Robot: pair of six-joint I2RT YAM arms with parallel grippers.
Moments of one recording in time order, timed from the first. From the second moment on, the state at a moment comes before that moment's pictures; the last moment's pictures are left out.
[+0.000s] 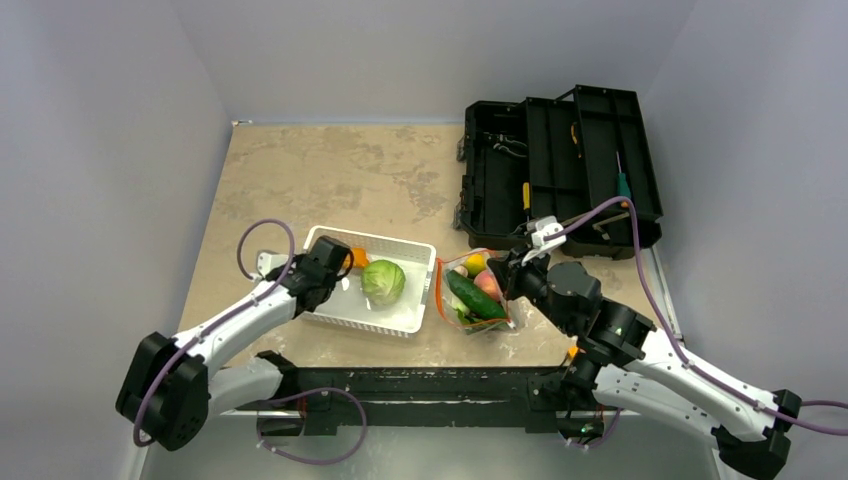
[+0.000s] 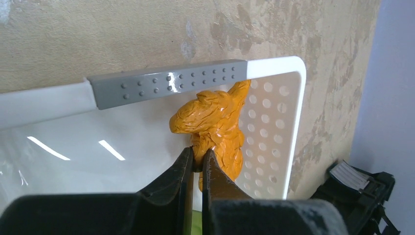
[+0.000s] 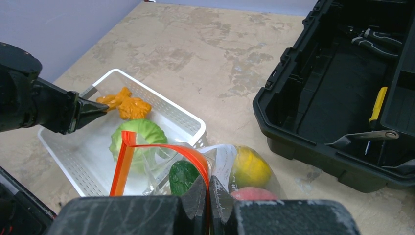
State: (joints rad) left arm -0.52 1.13 0.57 -0.50 -0.64 -1.88; right arm 0.96 0.62 0.67 -0.31 0.40 0.32
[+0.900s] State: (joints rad) left arm -0.52 0.79 0.88 -0.63 0.05 -1.06; right arm 0.96 0.68 0.67 -0.27 0.37 0.33
